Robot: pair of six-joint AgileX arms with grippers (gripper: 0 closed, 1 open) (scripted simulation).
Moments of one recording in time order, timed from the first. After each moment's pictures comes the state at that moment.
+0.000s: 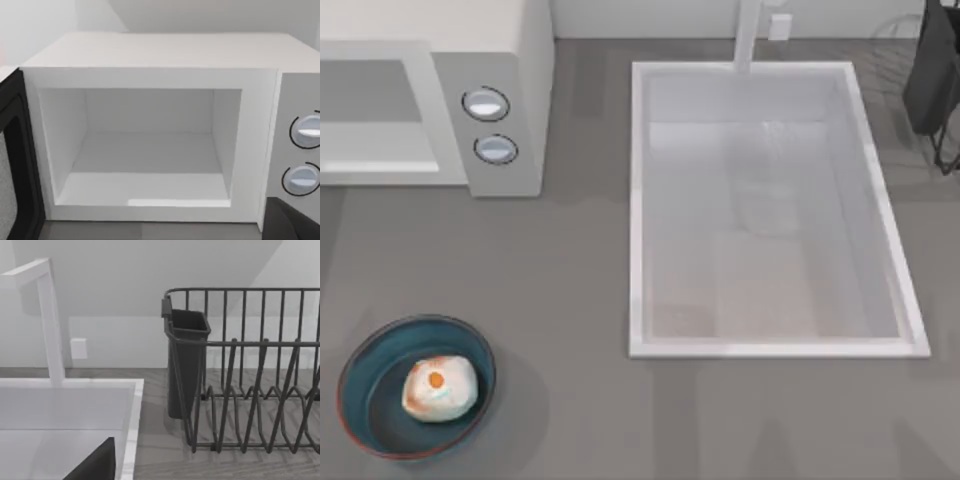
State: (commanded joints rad) left arm 0.01 -0.22 0.19 -0.41 0.02 0.00; right arm 0.00 0.00 0.00 0.00 0.00 0.00
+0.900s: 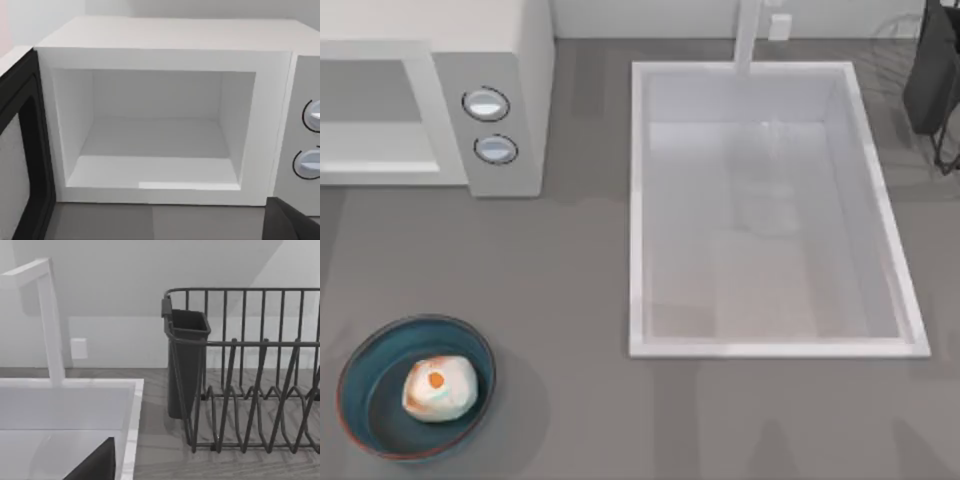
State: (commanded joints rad) left arm 0.57 -0.29 0.17 -0.47 0.57 0.00; right arm 0.00 0.00 0.00 0.00 0.00 0.00
